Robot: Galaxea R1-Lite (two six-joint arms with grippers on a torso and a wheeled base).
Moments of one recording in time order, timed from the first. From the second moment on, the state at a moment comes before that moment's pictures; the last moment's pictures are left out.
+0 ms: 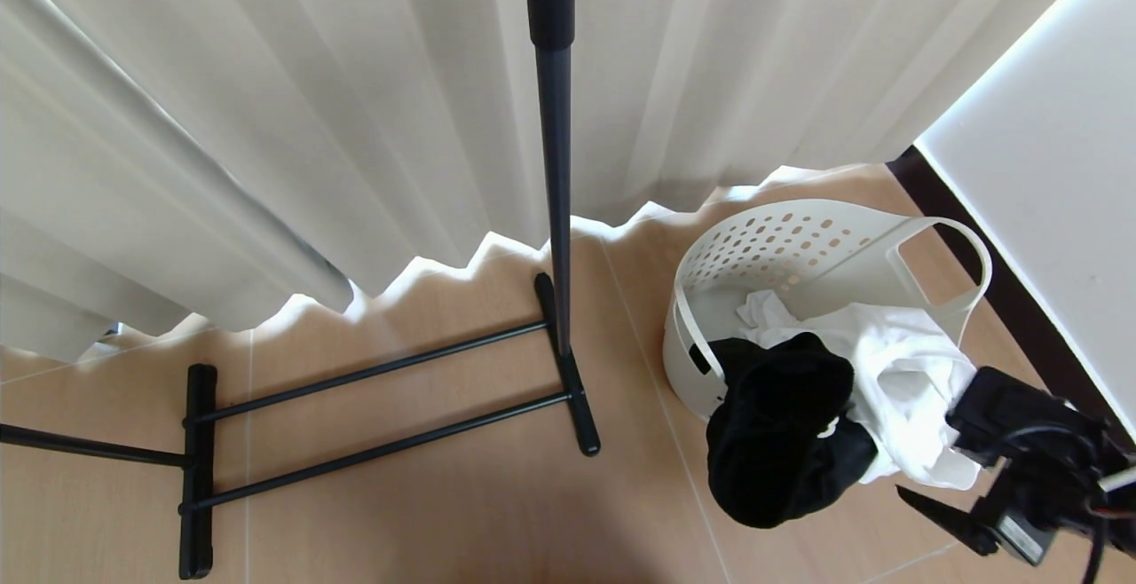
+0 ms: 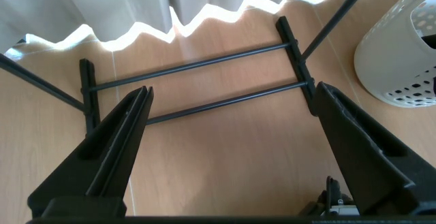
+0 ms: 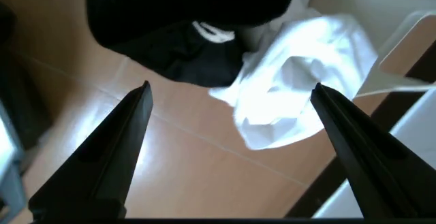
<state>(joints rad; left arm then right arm) 0.00 0.00 0.00 0.01 0.01 -0.02 0.18 1.30 -0.43 -0.22 -0.04 -0.69</state>
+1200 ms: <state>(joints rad) 0.00 0.00 0.00 0.01 0.01 -0.02 0.12 1.93 -0.94 -0.24 -0.12 -0.61</state>
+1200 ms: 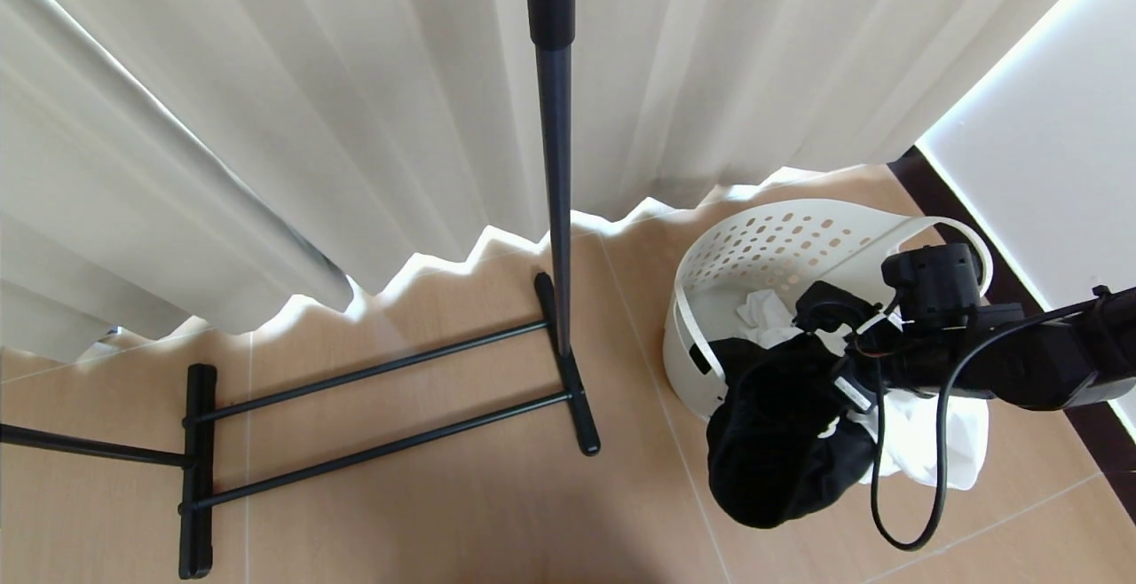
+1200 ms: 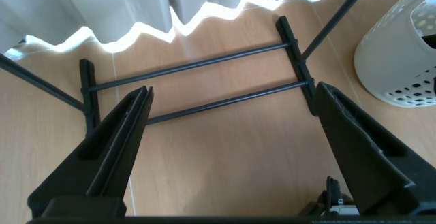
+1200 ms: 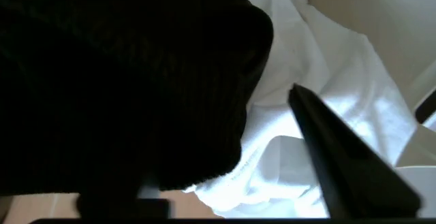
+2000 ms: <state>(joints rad) 0.00 0.00 0.00 0.01 0.01 -0.01 0.33 1.25 -0.91 -0.23 0.09 -0.19</state>
